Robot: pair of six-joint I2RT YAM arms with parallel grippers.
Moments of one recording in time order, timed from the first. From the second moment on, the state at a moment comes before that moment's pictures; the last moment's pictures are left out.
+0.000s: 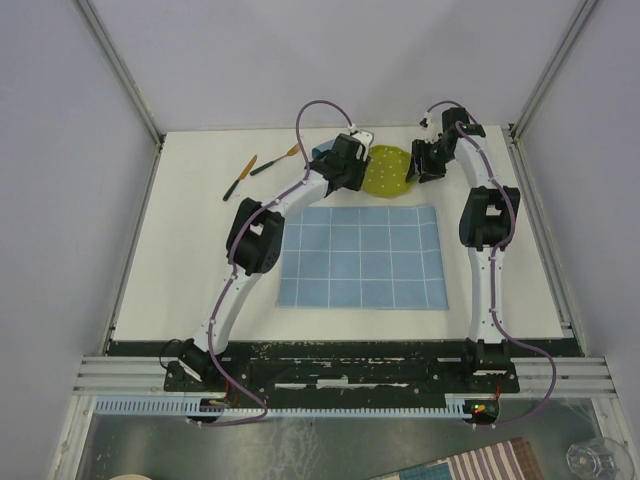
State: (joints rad) left arm -0.60 2.55 2.22 -0.33 -0.03 -0.07; right arm 0.00 2.64 2.47 -0.97 -0.42 -0.03
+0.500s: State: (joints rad) left arm -0.59 2.58 2.28 -0.36 0.04 -0.17; right arm 0.01 2.63 2.47 -0.97 -0.41 -0.03
